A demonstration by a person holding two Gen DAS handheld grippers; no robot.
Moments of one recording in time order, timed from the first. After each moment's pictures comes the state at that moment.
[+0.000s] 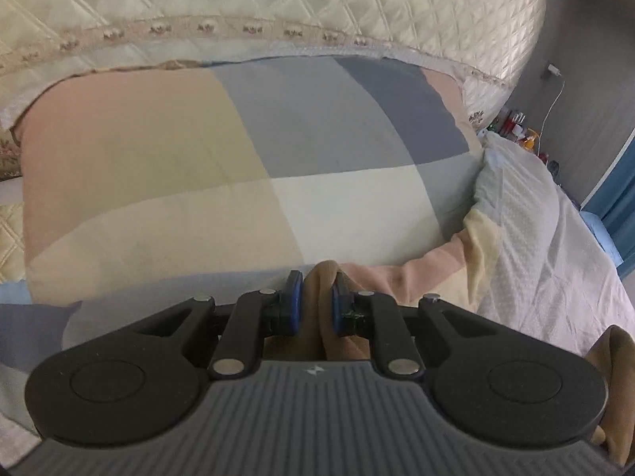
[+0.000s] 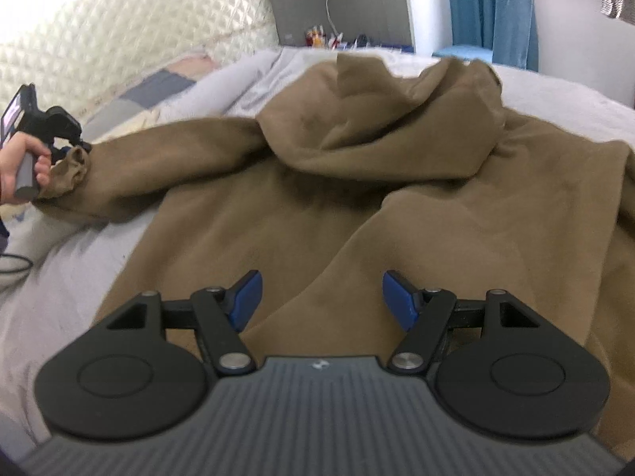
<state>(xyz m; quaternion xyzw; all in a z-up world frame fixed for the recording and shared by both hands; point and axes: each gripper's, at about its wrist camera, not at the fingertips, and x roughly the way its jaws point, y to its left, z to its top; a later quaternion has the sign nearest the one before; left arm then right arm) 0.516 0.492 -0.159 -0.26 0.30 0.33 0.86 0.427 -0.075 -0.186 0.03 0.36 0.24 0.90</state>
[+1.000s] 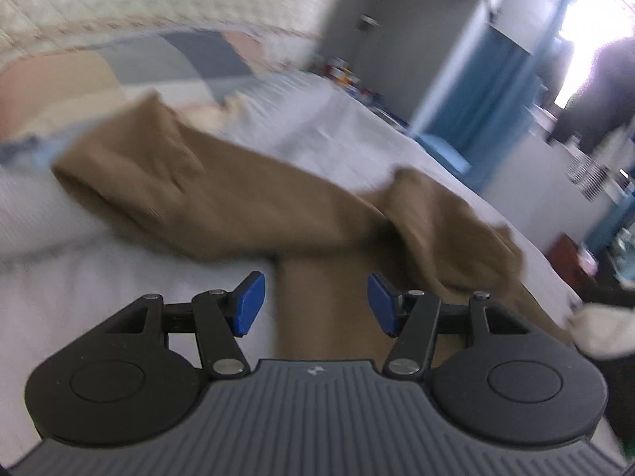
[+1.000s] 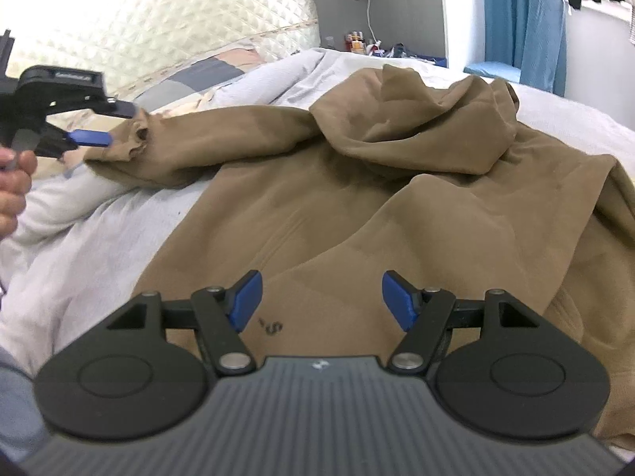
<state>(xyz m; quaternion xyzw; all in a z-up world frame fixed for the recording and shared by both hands) 0.339 0.204 -0.106 -0.23 0.30 0.10 0.92 0.354 -0.092 -0.158 -0.01 0.33 0.29 0.90</state>
